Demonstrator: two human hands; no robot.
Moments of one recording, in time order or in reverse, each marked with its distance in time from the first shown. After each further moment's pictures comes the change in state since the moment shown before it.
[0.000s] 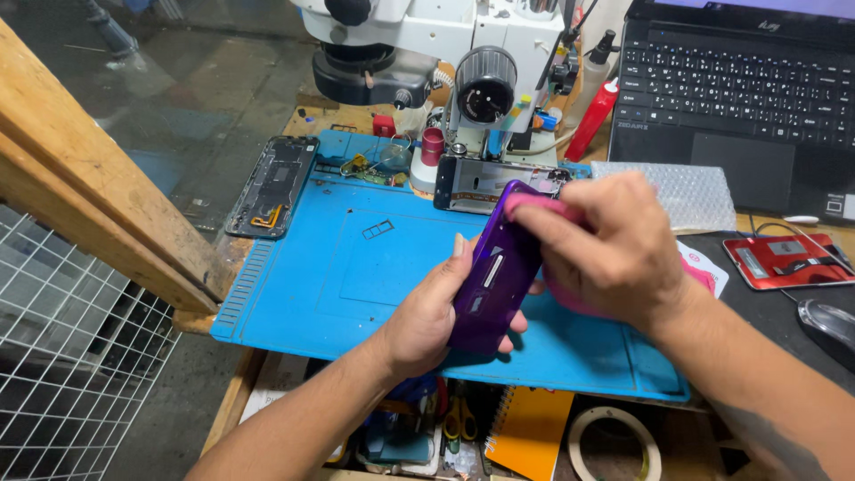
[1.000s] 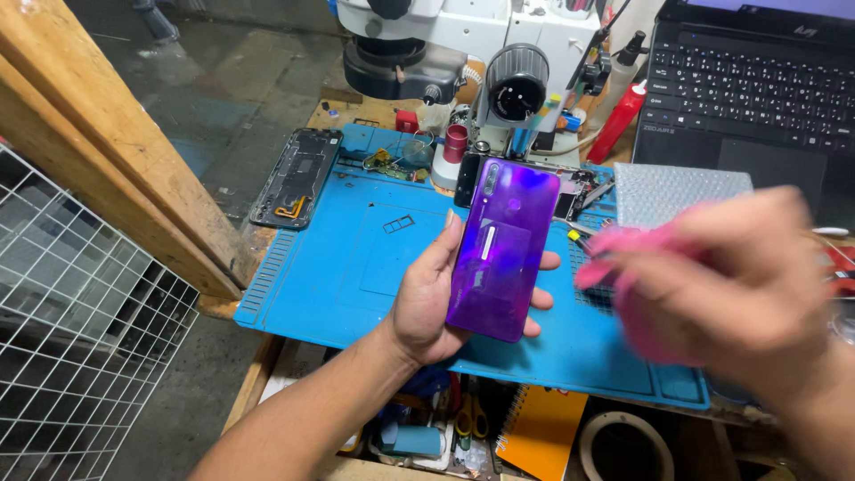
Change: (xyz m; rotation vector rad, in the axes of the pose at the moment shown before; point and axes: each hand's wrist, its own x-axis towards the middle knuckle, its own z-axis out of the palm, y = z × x) left_hand -0.002 0.011 -0.004 -0.373 -0.129 0.094; right_hand -0.029 0.002 -0.055 0.184 -0.123 0.142
